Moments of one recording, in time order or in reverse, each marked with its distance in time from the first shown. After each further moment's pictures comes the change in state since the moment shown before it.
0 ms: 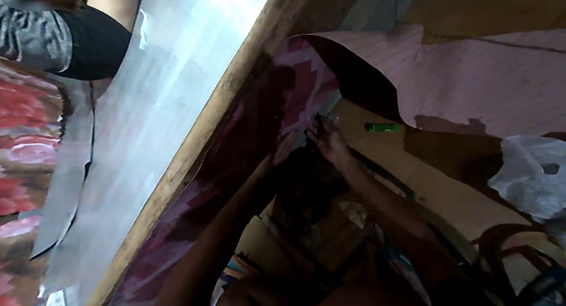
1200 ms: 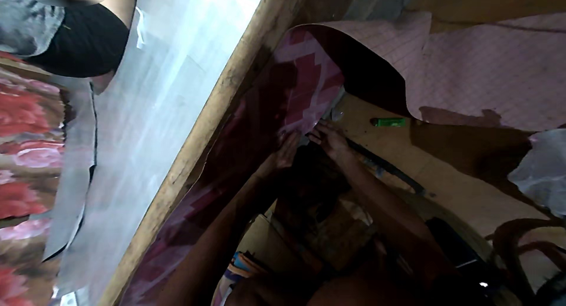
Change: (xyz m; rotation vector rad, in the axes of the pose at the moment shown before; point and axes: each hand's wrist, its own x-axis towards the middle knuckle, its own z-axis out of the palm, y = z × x) left_hand -0.002 -0.009 0.014 0.309 0.208 0.166; right_hand 0.005 0.012 -0.001 -0.108 0.080 0.047
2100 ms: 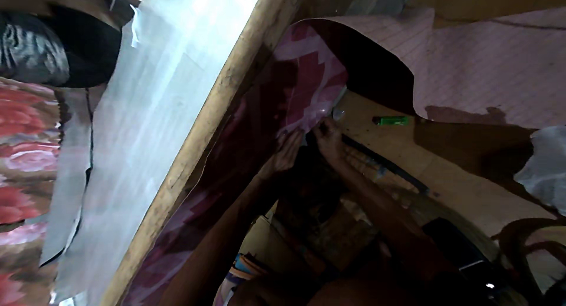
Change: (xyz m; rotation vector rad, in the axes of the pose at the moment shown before) left_hand 0.002 0.003 0.005 -0.016 0.056 -0.048; right_hand -0.001 0.027 0.000 -0.772 0.028 -0.809
